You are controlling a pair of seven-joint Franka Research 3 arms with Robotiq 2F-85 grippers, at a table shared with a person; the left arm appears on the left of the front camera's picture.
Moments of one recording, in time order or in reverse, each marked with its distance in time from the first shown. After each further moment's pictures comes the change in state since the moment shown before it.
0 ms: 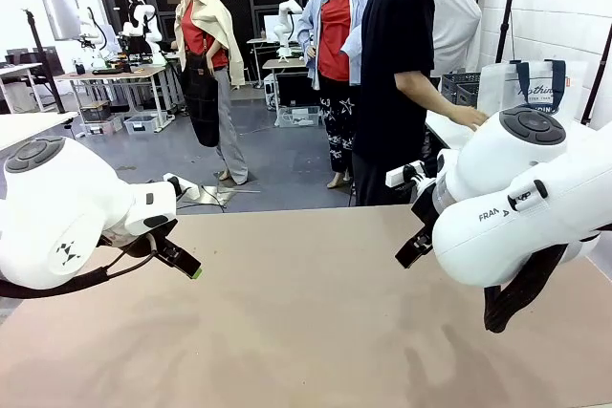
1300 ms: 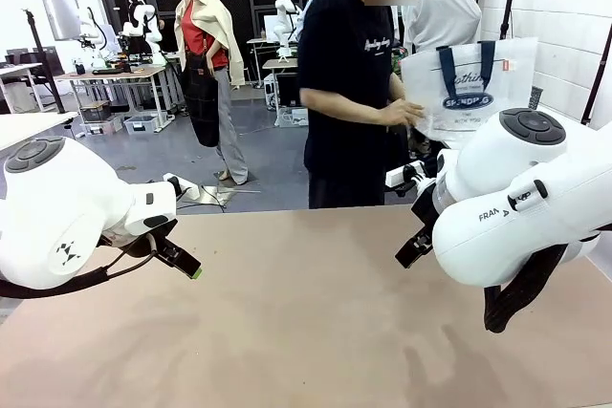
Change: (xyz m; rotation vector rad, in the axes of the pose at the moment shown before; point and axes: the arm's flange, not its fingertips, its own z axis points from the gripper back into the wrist) left arm 0.000 0.000 0.000 0.000 0.000 0.000; right arm 0.000 0.000 0.000 0.000 0.000 0.000
